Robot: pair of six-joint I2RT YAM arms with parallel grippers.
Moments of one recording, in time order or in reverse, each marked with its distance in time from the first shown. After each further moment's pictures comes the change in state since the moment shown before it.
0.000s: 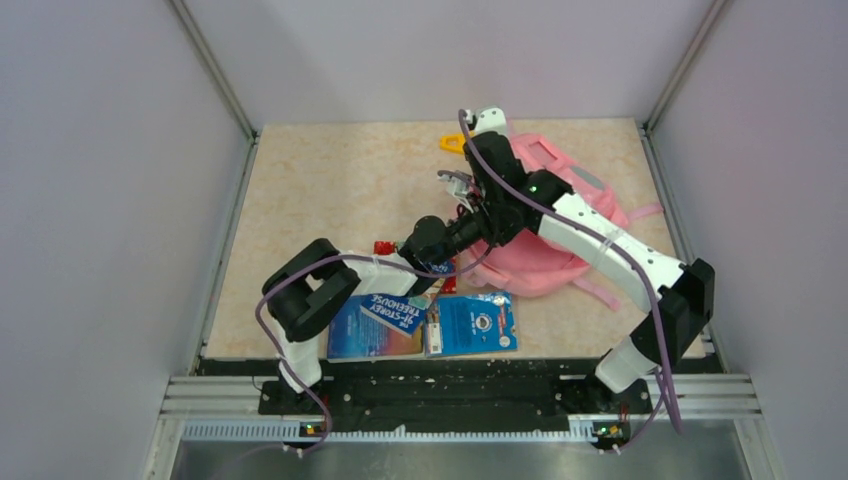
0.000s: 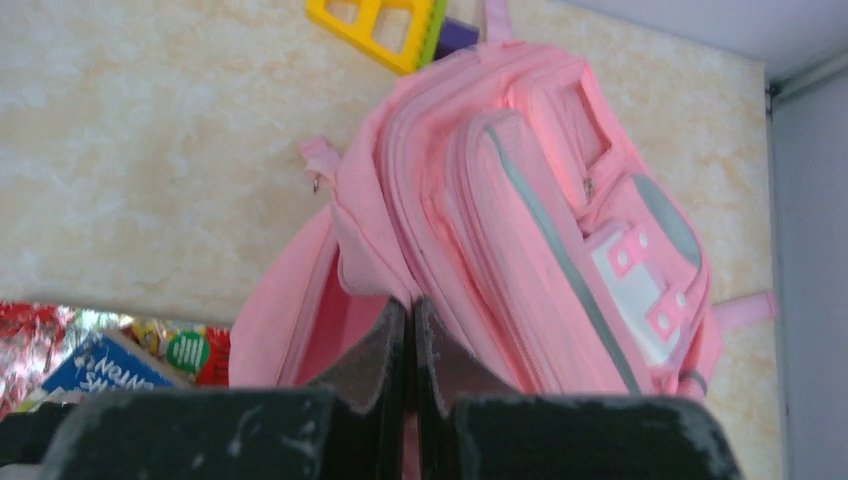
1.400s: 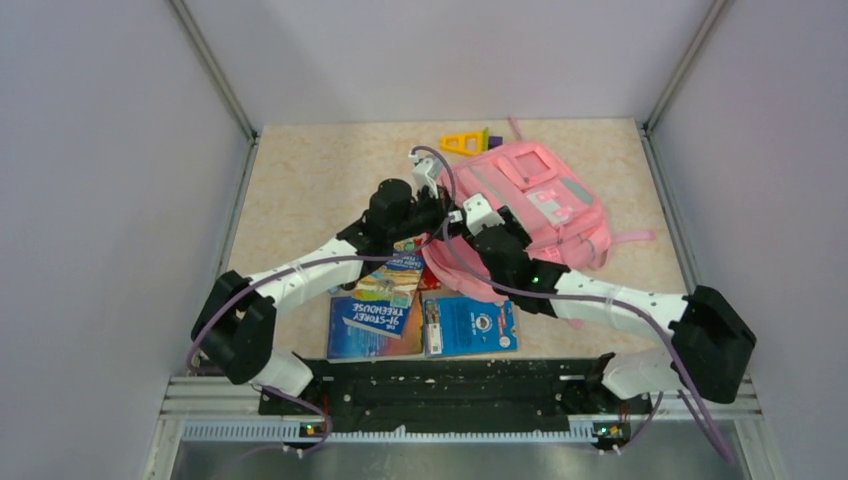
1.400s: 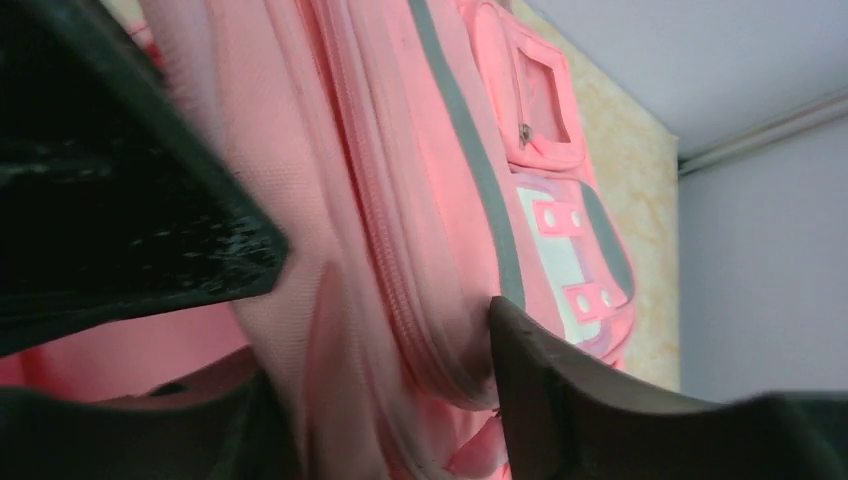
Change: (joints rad) left arm 0.196 -0.373 0.012 -0.881 0.202 0.221; right arm 0.145 -0.278 -0.771 0.630 0.153 -0.385
